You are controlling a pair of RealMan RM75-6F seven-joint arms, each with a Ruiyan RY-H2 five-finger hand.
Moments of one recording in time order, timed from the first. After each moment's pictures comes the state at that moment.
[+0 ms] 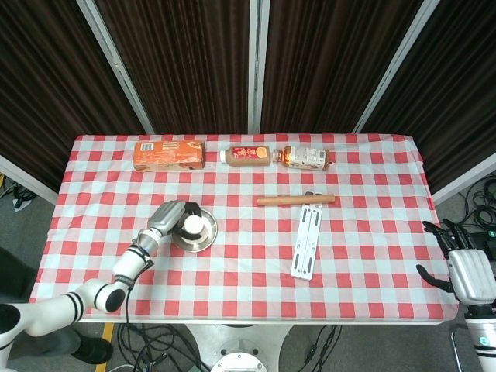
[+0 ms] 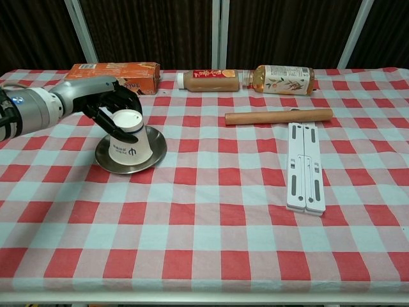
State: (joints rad) left arm -0.76 -1.64 -0.22 -1.21 1.18 0.73 -0.27; right arm 0.11 -1.10 0.05 -1.48 -1.57 1.49 0.21
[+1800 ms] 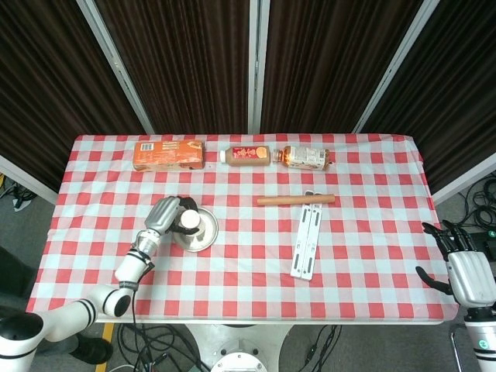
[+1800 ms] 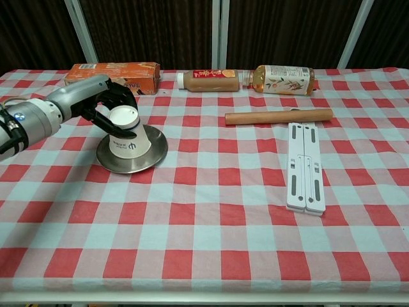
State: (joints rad) left arm -0.73 -1.79 -0.21 -0.98 1.28 0.87 -0.35; right arm 0.11 -1.09 0.05 -1.52 -1.57 1.50 0.17
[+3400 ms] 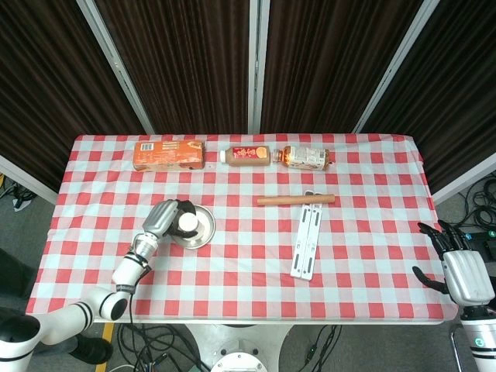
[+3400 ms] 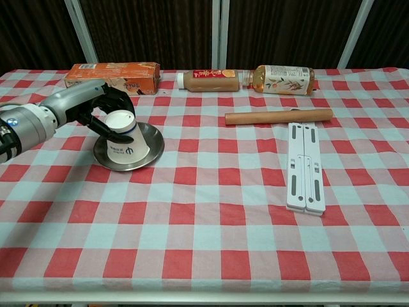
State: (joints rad) left arm -0.70 -1.78 -0.20 -0.99 1.31 0.89 -0.39; right arm 0.11 -1.09 0.05 -1.52 -1.57 1.48 0.16
